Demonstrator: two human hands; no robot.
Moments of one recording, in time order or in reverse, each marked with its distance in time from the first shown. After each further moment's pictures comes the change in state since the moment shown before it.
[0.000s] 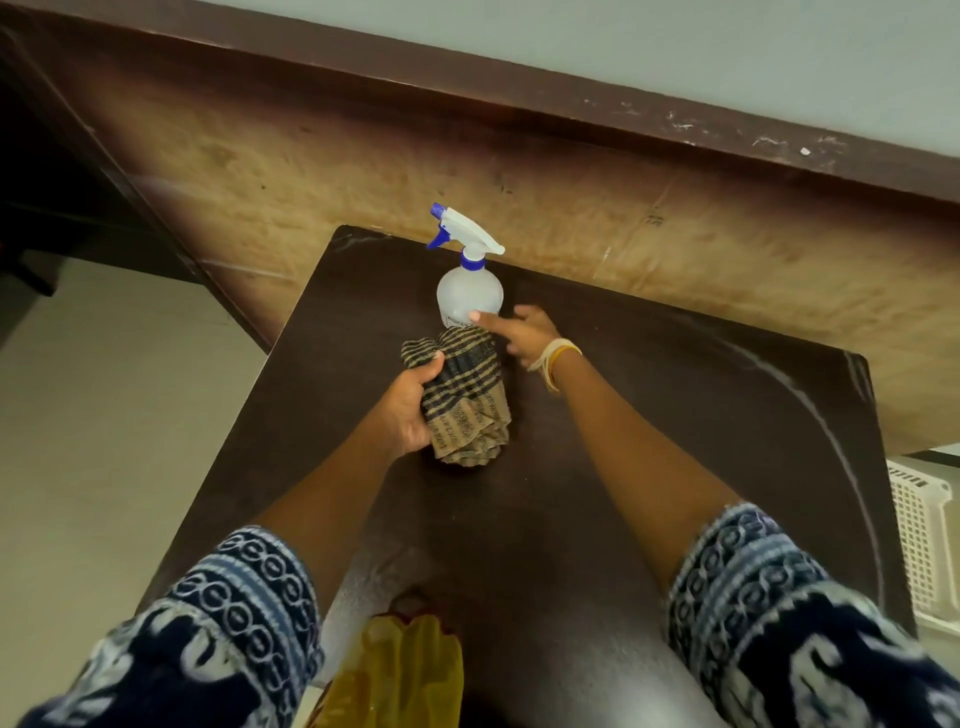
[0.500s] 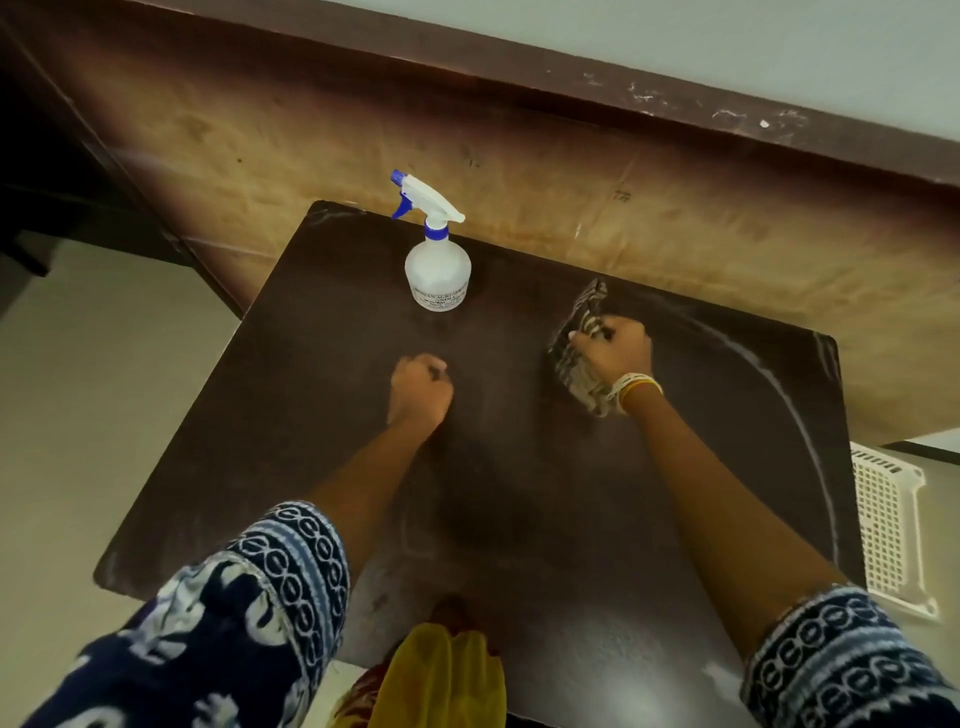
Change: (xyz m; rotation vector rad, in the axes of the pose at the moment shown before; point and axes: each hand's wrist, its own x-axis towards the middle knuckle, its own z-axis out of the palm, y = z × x) left_hand 0.027 -0.068 0.017 1.097 0.520 0.567; right_hand -0.045 0.085 -0.115 -0.260 0.486 -0.268
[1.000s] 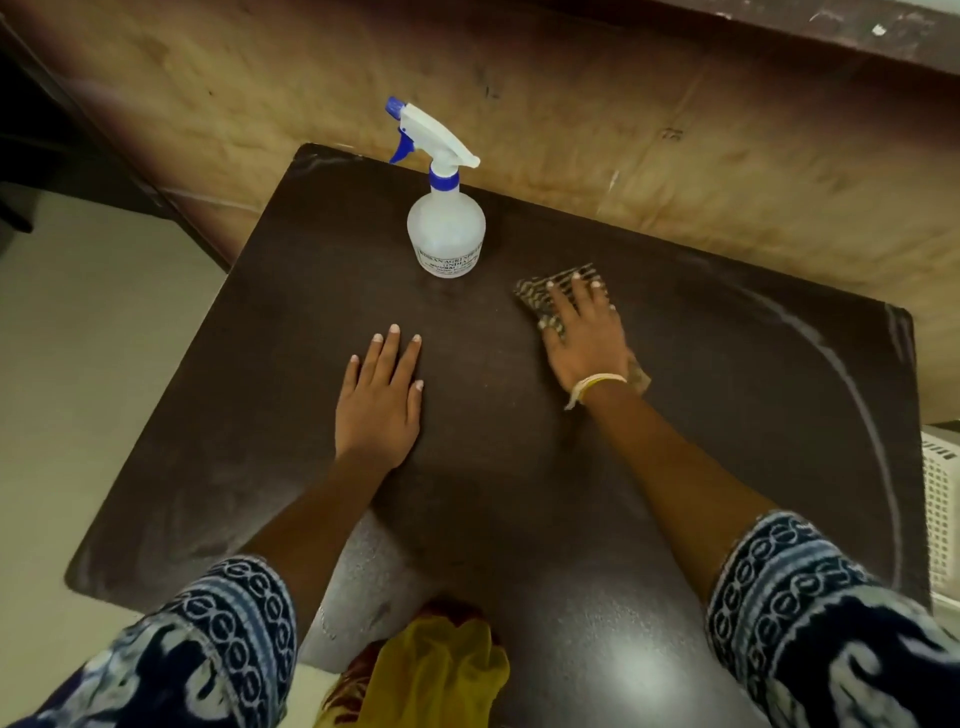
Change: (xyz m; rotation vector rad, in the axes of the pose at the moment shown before) left_hand 0.014 -0.097 -0.013 0.840 0.102 0.479; right_hand 0.041 0.054 0.094 -0.733 -0.073 -0.430
